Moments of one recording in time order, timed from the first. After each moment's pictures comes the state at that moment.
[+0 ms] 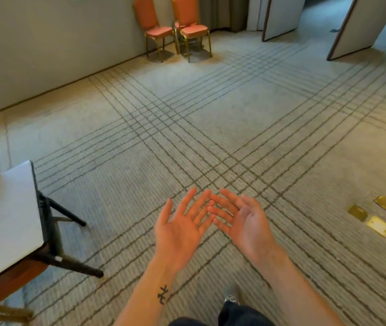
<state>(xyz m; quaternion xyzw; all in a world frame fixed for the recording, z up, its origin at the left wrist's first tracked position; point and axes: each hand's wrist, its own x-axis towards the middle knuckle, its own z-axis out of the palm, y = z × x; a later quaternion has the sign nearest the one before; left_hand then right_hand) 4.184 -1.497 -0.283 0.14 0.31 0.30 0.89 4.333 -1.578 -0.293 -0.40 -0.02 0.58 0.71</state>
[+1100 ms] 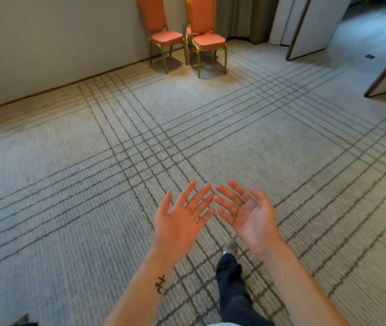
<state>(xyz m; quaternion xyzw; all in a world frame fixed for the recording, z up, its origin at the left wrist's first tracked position) 4.536 -0.835 -0.287 0.15 0.30 0.30 0.89 4.699 -0.918 -0.278 -0.43 -0.02 0.57 0.69</state>
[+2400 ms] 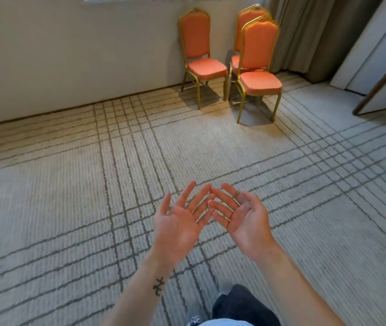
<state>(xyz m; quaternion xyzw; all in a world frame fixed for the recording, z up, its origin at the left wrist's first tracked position) 4.809 0.029 -0.269 0.08 0.28 0.39 0.87 4.971 -0.020 -0.256 -0.43 -0.08 0.64 0.63</state>
